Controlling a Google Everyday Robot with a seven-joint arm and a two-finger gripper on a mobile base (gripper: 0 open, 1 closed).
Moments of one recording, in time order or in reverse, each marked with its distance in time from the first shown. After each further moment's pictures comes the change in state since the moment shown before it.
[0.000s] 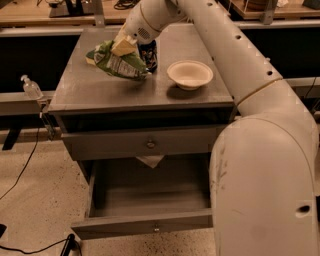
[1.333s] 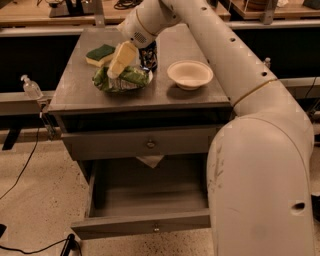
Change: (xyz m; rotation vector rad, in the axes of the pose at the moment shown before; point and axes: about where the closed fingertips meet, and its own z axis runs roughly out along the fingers) arm 0.002 0.005 0.018 -0.019 0.006 0.007
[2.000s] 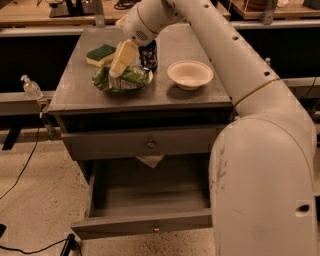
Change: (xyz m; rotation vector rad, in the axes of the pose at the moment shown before) arm -0.006 0.000 -0.008 0.006 -0.011 -0.068
